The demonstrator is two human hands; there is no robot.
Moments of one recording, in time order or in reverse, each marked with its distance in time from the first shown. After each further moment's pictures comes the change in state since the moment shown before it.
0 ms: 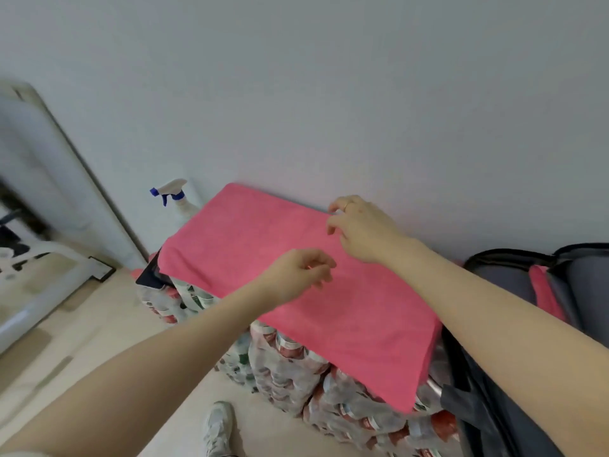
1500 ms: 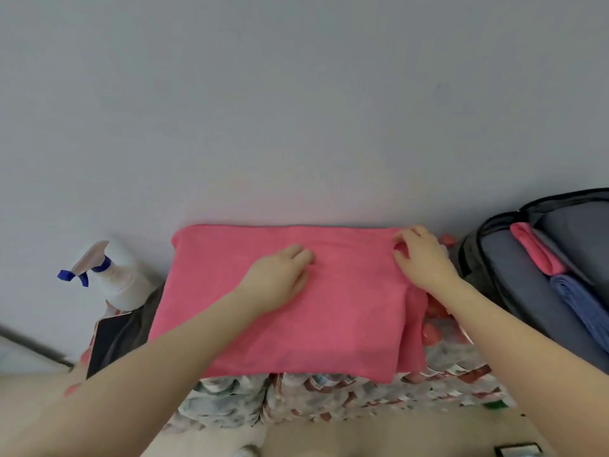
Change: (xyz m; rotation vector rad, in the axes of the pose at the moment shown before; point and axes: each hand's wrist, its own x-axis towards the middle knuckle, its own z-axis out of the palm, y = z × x) left_hand 0.103 -0.089 -0.101 0.717 -0.043 0.849; right_hand -0.013 0.006 0.059 0.190 0.130 0.977
